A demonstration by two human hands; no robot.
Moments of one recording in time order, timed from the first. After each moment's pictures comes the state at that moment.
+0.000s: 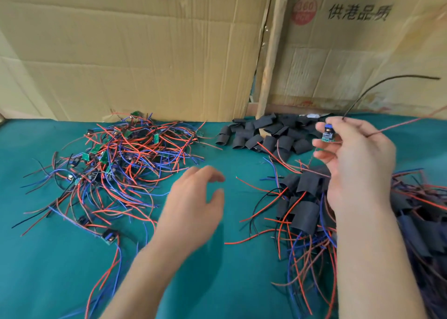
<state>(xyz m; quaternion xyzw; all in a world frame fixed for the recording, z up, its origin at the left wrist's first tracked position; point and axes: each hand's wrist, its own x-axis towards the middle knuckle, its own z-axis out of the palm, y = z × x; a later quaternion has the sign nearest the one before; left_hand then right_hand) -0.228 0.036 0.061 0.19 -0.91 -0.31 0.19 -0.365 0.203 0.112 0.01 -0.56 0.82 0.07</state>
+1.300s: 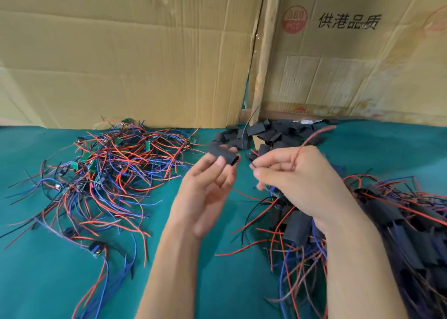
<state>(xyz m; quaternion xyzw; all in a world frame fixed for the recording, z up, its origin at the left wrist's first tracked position) -0.290 0.037 0.044 0.03 -0.32 -0.93 0.16 -0.357 0.196 0.104 0.26 -0.79 0.54 -0.13</state>
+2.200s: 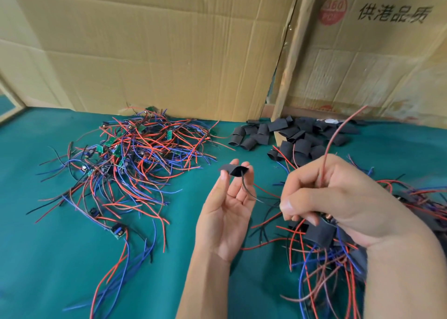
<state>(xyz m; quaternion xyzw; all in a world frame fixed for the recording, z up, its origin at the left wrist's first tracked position) -0.269 0.060 0.010 0.08 -0.12 -0.97 0.20 -0.345 0.208 0.118 0.44 -0.65 0.52 -0.33</state>
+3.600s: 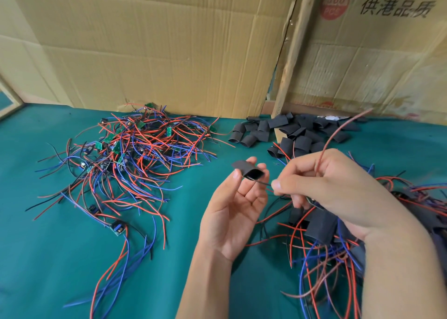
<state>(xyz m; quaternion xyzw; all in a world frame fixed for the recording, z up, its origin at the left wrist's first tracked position) -0.269 0.063 0.009 0.02 -0.18 -0.97 0.13 -0.352 0.202 0.108 0.36 -0.74 0.51 -0.24</state>
